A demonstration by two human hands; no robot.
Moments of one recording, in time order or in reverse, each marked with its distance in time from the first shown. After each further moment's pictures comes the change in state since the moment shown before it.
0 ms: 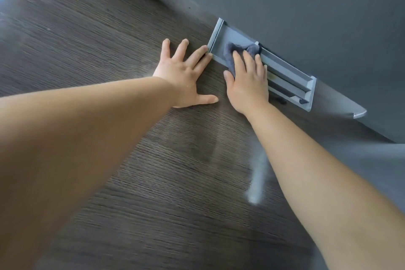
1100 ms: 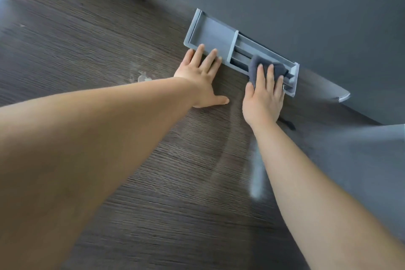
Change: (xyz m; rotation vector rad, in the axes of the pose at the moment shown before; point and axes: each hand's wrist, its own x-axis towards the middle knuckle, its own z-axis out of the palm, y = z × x) left_hand 0.020 0.069 -0.008 -0.046 -0.159 0.054; right_hand -0.053 0.058 0.018 0.136 0.079 0.383
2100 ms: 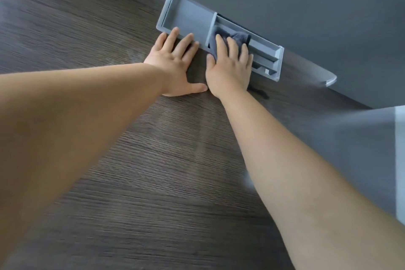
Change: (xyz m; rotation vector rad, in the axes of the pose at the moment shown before) left_hand 0.002 0.001 0.010 0.015 0.060 -0.015; right_hand 0.020 -0.031 -0.002 -0.047 -0.061 -0.154
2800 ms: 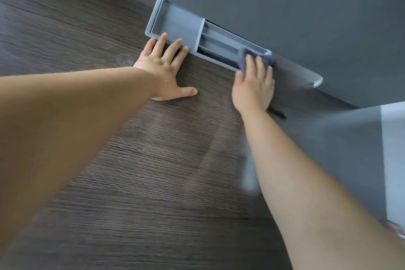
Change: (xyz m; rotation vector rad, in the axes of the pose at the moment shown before) left_hand 0.001 0.000 -0.003 0.048 -0.040 -0.004; right_hand -0.008 0.078 0.008 0.110 0.122 0.180
